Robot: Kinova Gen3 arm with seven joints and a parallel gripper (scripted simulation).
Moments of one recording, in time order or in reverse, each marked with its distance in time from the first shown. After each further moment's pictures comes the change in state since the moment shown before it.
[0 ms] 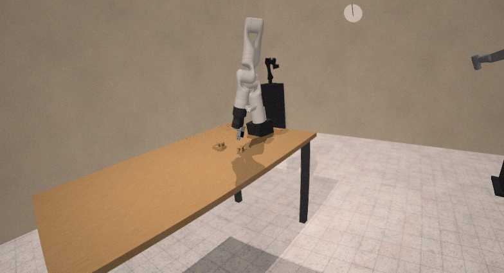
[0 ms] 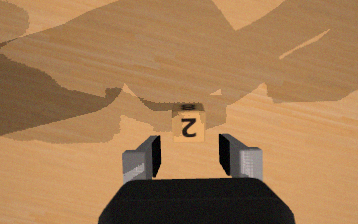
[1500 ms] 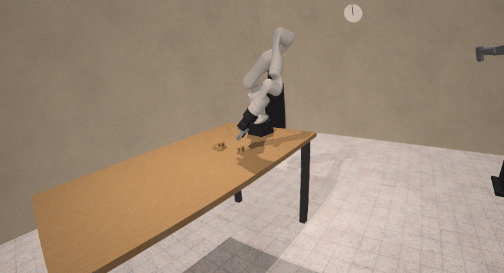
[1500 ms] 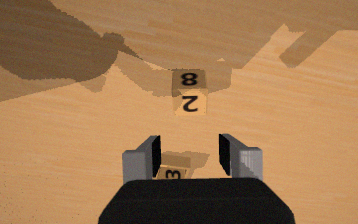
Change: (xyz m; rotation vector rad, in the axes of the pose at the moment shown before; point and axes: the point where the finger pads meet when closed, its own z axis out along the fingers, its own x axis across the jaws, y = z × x) arm -0.001 -0.005 0.001 -0.456 -0.015 0.012
